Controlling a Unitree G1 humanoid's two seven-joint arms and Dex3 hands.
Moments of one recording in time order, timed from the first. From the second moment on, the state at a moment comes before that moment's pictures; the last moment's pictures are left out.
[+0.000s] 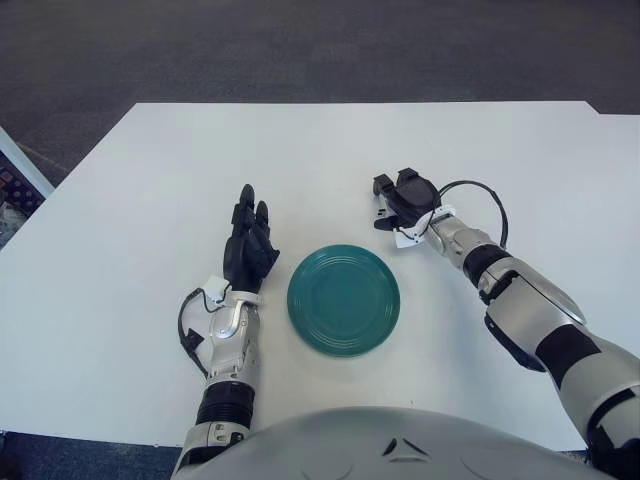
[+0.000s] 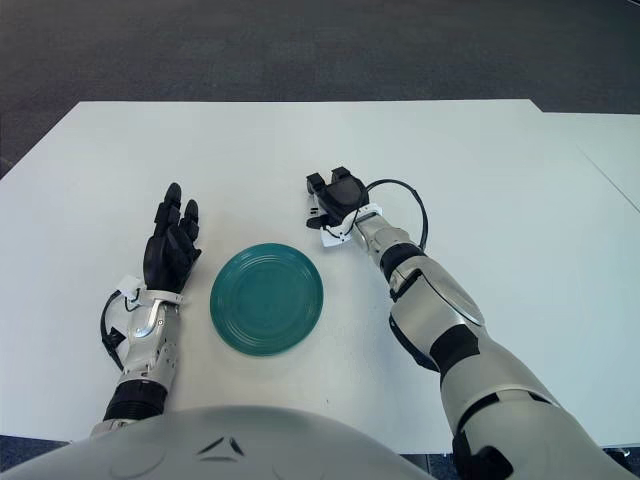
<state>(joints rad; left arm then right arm) 0.05 -0.12 0.10 0.35 -0.25 -0.54 -0.25 -0.81 -0.23 0.79 1.28 -0.92 -0.29 -0.56</state>
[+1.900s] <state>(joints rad) 0.06 -0.12 0.10 0.32 -0.26 -0.54 -0.25 -0.77 -0.47 0.55 0.60 -0.80 -0.55 -0.43</state>
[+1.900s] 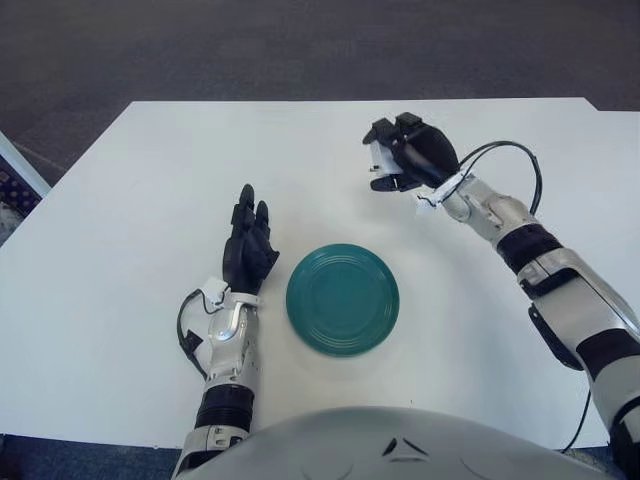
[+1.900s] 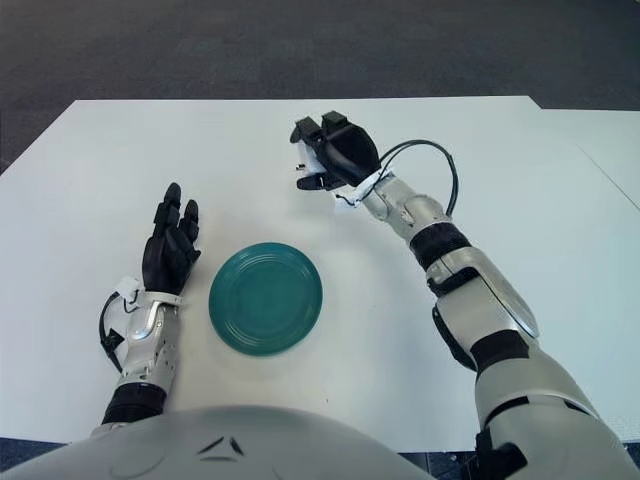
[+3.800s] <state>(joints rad) 0.10 -0.12 0.06 0.30 -0.16 -0.52 -0.14 -0.44 -0.42 0.69 0.20 -0.96 -0.74 0.11</state>
